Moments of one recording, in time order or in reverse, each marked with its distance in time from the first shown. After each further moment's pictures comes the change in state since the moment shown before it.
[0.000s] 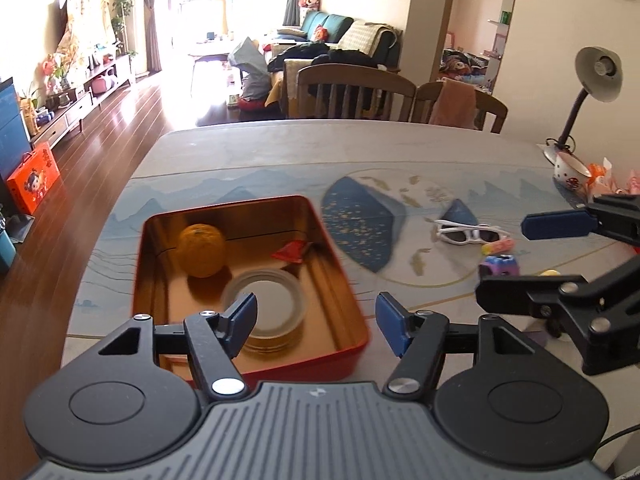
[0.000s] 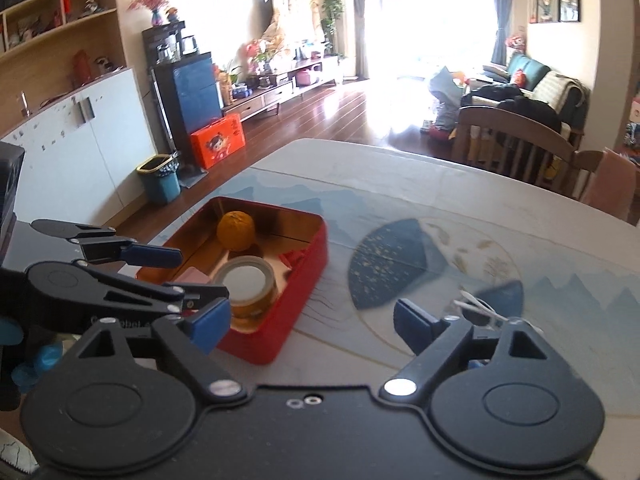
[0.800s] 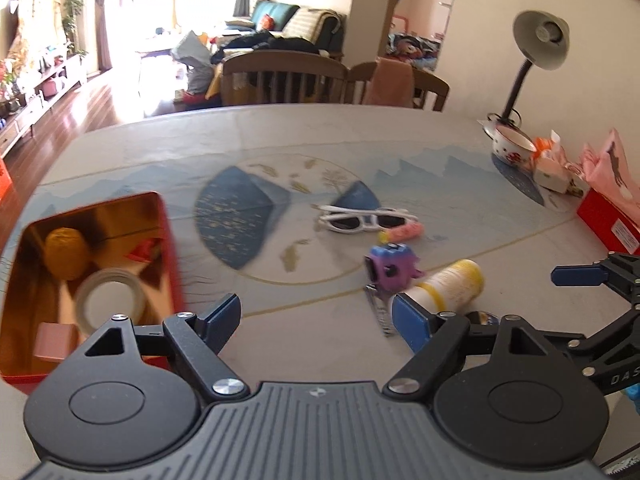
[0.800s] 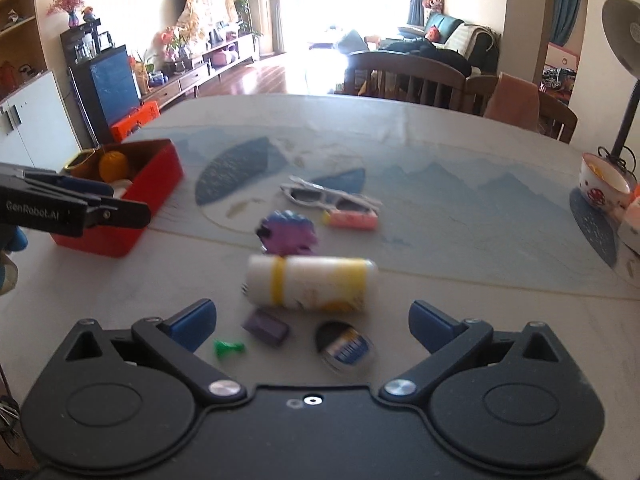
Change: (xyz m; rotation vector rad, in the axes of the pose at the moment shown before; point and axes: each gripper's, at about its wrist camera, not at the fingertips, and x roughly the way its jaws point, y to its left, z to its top) left arm 0.033 -0.113 -0.002 0.057 0.043 -0.129; right arm -0.055 -0.120 -0.112 0.130 0.078 -0.187
